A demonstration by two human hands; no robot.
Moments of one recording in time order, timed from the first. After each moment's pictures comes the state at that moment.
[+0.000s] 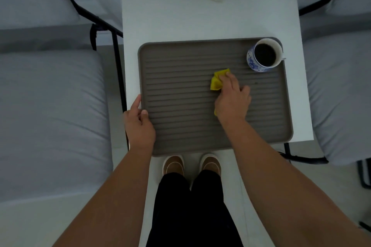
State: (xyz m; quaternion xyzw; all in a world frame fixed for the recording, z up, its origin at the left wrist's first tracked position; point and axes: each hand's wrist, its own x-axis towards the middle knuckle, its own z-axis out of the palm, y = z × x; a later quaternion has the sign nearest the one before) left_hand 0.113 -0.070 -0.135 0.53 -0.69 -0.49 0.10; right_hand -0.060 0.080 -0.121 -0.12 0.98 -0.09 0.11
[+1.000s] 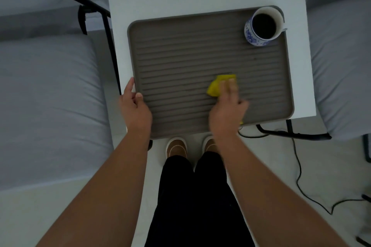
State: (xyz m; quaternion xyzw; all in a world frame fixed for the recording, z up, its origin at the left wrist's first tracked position) left_hand 0.112 -0.067 -0.139 0.55 -0.67 -0.49 0.11; right_hand 0.015 0.118 -0.138 -0.10 0.99 -0.10 0.09
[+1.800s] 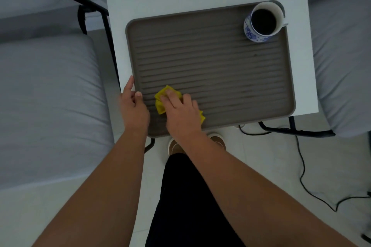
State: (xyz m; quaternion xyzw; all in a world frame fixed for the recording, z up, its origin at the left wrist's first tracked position) left_hand 0.113 -0.069 -0.135 0.54 -0.67 -0.51 0.10; right_hand 0.063 0.048 -0.112 -0.36 0.92 -0.11 0.14
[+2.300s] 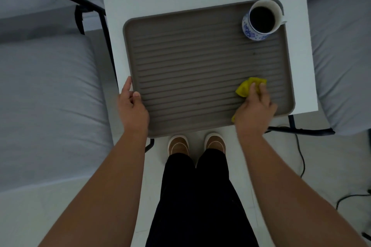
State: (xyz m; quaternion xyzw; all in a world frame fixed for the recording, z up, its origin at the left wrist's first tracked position) left_hand 0.113 -0.066 -0.133 0.55 -0.66 -0.50 0.11; right_hand -0.004 0.174 -0.132 0.00 0.99 -0.12 0.04
